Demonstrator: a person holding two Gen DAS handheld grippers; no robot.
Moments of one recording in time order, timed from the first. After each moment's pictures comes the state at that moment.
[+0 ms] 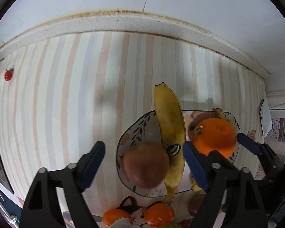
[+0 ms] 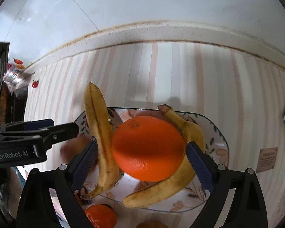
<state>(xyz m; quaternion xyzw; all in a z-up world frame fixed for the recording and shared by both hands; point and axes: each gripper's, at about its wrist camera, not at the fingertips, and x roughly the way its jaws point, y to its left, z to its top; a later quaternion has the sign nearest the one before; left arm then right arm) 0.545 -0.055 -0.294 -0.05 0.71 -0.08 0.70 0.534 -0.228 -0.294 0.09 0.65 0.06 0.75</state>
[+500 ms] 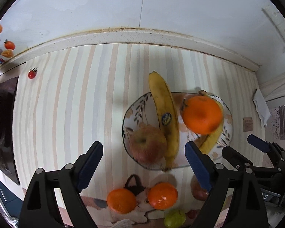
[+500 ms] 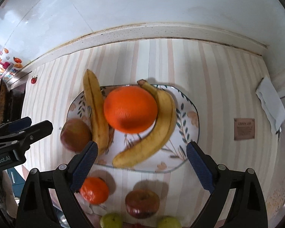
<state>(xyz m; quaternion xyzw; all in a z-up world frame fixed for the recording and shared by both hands) 0.481 -0.052 -0.235 -0.02 0.66 -0.08 0.75 0.464 -0.249 -0.245 0.08 0.65 0.02 0.76</state>
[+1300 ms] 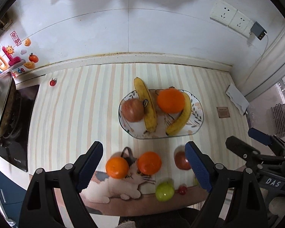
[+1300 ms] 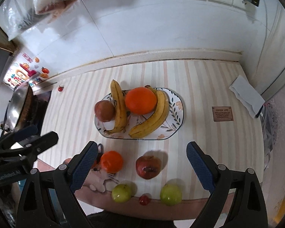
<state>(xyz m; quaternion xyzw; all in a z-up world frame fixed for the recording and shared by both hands) 0.368 -0.060 -0.133 0.00 0.58 -0.09 0.81 0.349 -0.263 -0.123 0.10 0.57 0.03 0.82</state>
